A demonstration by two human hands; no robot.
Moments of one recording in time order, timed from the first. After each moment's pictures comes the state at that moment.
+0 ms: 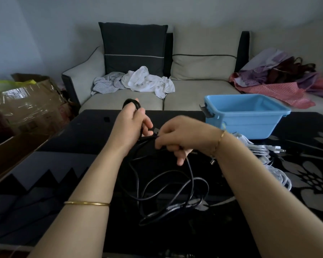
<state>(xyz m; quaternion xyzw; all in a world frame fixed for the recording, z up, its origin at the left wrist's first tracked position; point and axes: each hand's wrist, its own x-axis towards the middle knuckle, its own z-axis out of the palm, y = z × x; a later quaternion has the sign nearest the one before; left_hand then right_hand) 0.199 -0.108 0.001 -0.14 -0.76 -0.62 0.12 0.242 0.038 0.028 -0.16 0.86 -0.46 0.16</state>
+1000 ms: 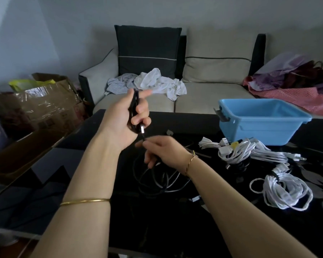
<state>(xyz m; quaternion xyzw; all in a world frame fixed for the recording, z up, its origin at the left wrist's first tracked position) 0.209 -0.148 0.037 -0.16 -0.49 -0.85 -0.09 0.214 -0.022 -0.036 -0.18 0.78 -0.59 0.11</state>
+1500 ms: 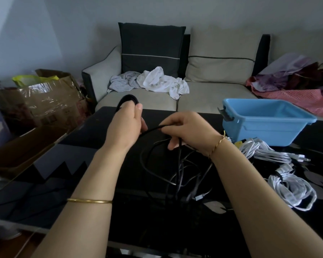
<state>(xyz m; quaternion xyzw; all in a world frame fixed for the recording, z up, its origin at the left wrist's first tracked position) 0.189 -0.162 -0.002 -0.07 -0.88 -0.41 0.24 0.225 0.004 0.015 -0.16 0.83 -0.54 0.01</state>
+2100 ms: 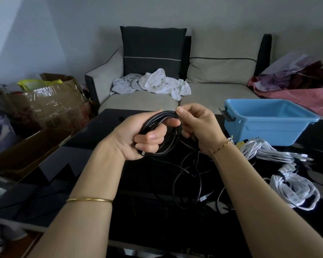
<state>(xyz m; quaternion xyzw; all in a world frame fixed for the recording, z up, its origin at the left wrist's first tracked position) 0.220 -0.156 0.025 -0.18 -0.53 -0.76 -0.32 0.207 0.011 -0.002 -0.17 0.61 -0.77 -0.09</state>
